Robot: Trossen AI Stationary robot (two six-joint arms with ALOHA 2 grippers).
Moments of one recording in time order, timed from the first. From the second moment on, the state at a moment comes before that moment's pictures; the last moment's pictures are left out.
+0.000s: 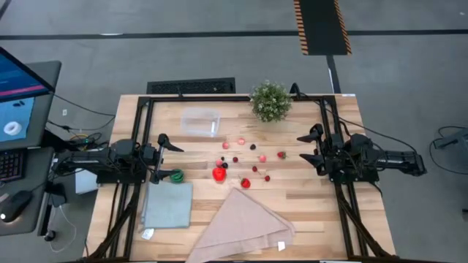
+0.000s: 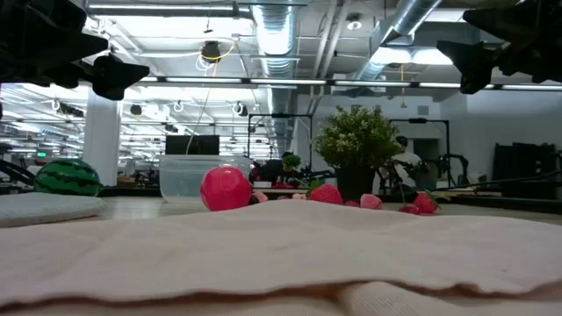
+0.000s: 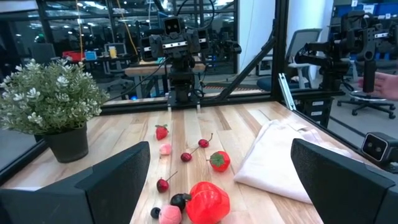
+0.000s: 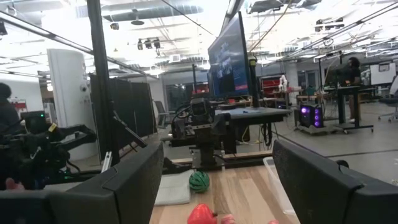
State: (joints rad) left arm 0.03 0.01 0.02 0.01 0.14 0.04; right arm -0.08 0.00 0.01 0.26 -0.10 0.08
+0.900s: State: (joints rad) left arm 0.03 0.01 0.02 0.02 0.14 0.10; right arm -0.08 0.00 0.01 0.30 -0.10 0.41
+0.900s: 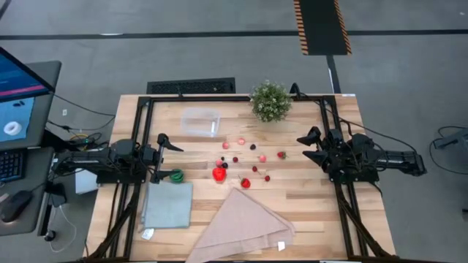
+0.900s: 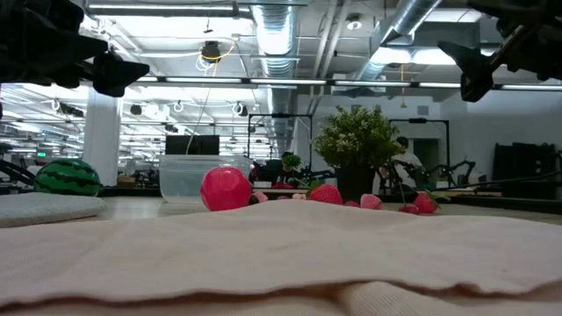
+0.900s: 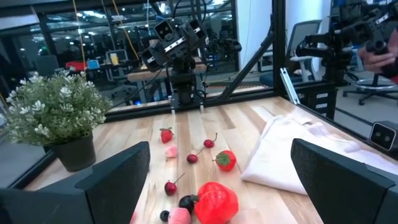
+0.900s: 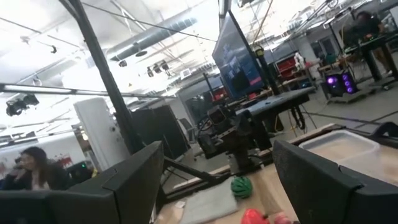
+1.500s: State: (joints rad) left arm 0.03 0.01 0.02 0.09 0.16 -0.04; right arm -0.04 0.01 0.01 0.22 -0.10 0.42
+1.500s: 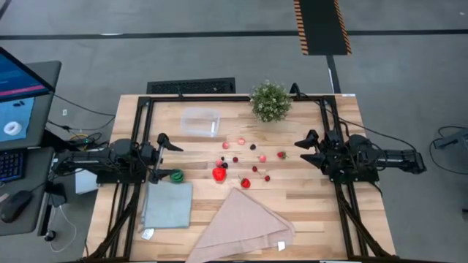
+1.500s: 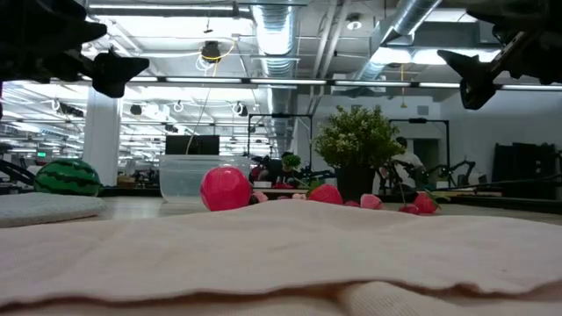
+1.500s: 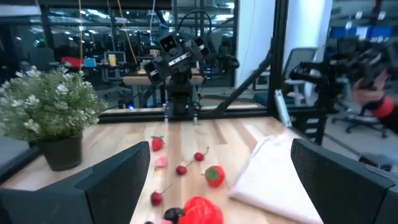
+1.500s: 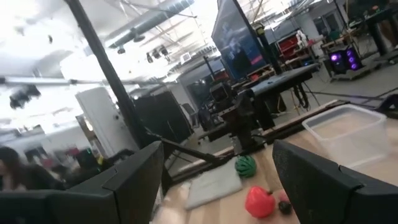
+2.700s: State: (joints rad) left arm 0.03 0.01 0.01 0.04 0.02 -0.11; right arm 0.14 1.02 0.51 -0.11 0.18 0.35
